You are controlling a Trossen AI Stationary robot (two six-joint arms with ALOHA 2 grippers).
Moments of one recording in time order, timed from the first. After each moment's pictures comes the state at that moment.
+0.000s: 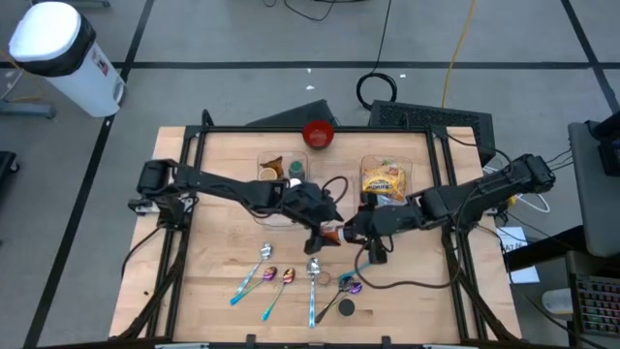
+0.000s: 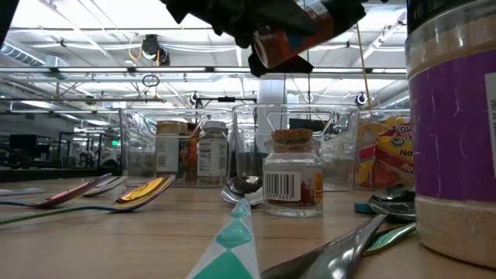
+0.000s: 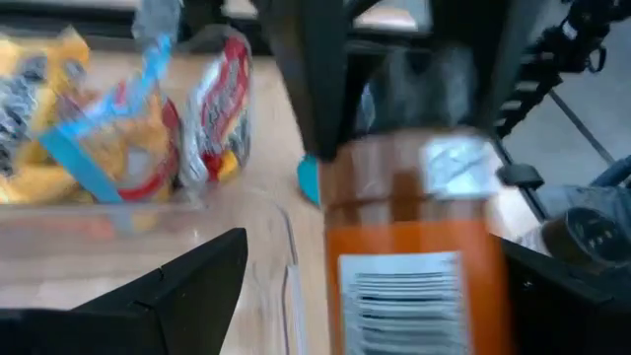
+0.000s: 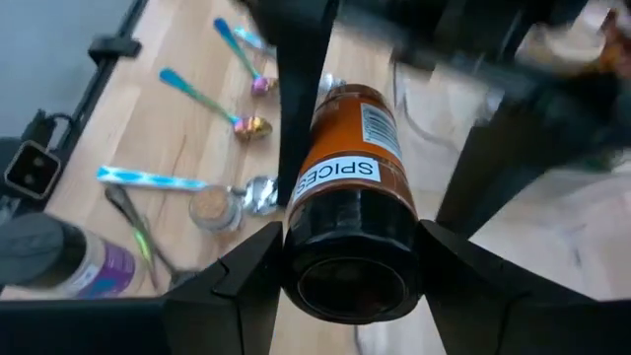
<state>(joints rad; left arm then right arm) -0.05 1.80 1.32 -0.06 0.22 -0.07 0.31 1.31 1.11 -0.51 0.18 0.12</state>
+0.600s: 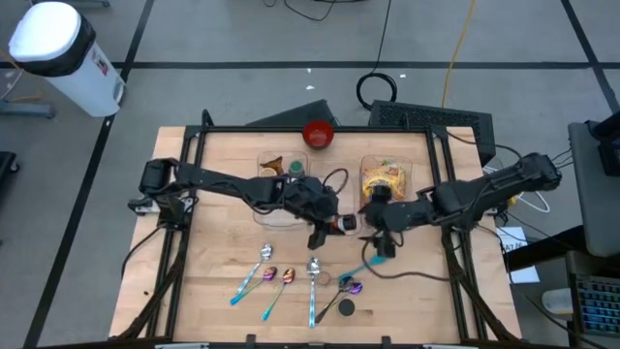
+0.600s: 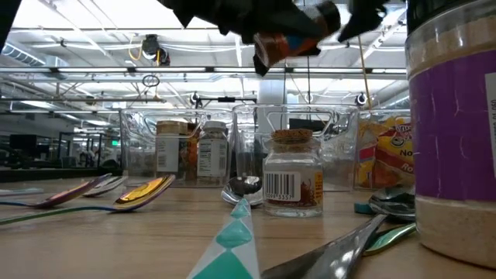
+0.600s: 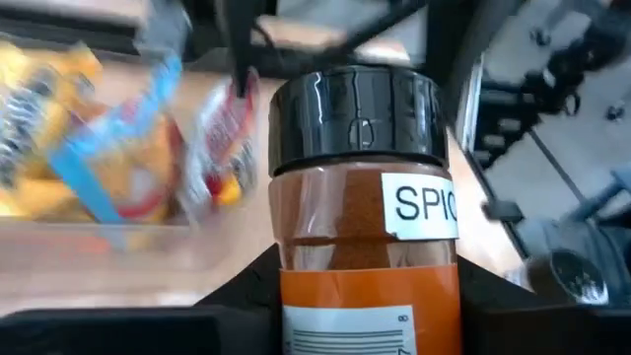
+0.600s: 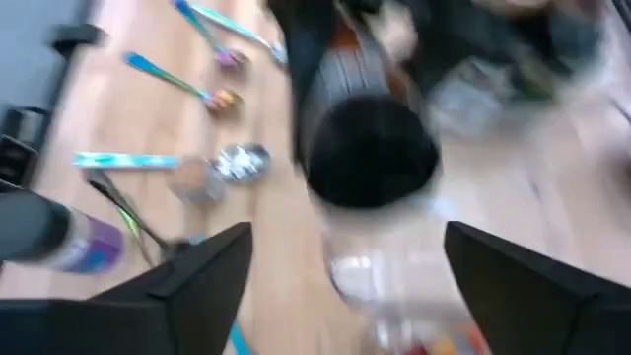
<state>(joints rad) -0.03 1.81 1.33 0.01 0.27 -0.14 0.32 1.22 1.11 -0.68 0.24 0.24</state>
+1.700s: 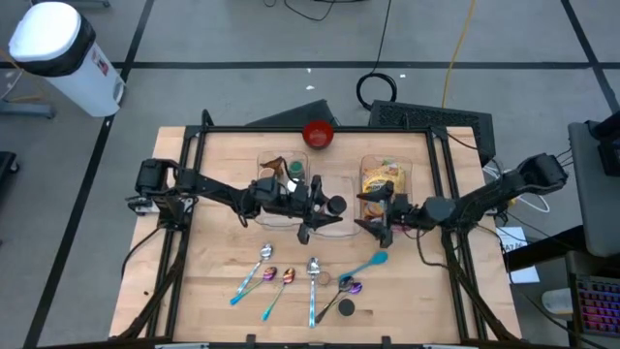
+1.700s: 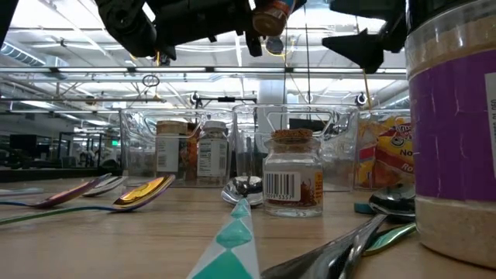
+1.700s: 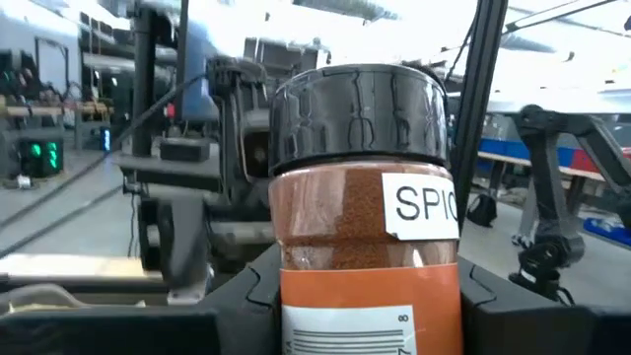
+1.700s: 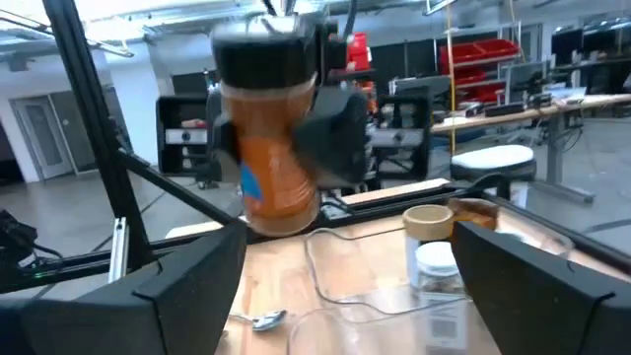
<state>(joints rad) -0.03 1.78 0.93 1.09 0.20 -0.15 0.29 1.15 0.29 1.02 0.42 0.12</state>
